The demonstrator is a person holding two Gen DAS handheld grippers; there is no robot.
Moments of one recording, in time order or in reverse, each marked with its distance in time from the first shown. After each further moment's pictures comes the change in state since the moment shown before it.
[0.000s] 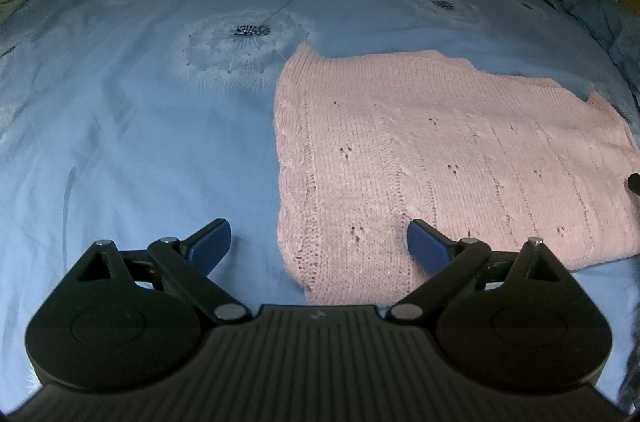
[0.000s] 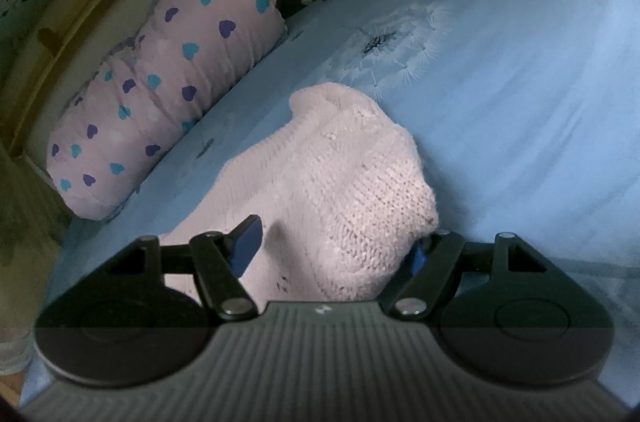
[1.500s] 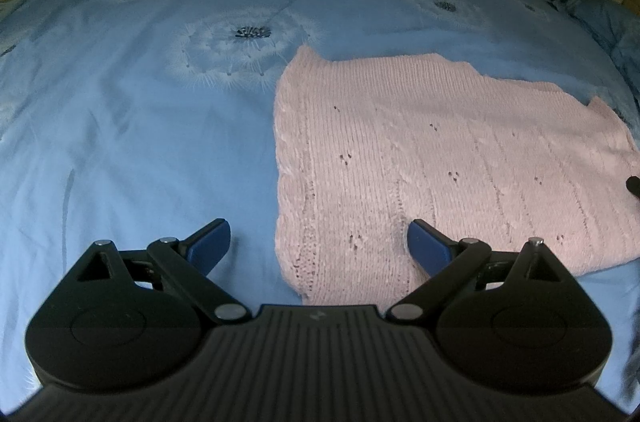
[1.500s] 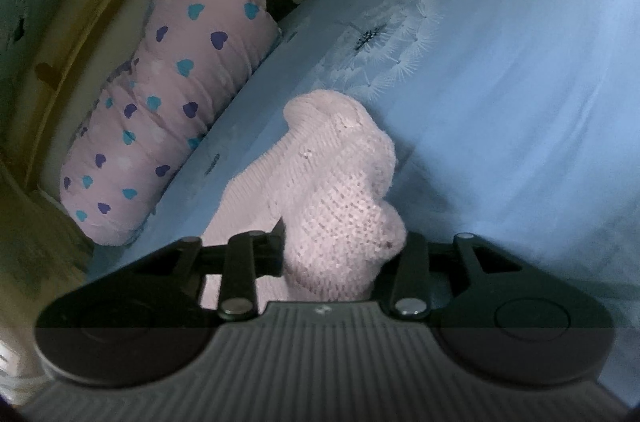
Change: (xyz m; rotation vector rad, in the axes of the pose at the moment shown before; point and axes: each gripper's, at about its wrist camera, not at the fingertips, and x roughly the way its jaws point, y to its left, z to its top) left arm 0.002 -0.001 0.004 -0.009 -0.001 0.003; right arm 0.013 -0.015 0.013 0.130 0.024 0.053
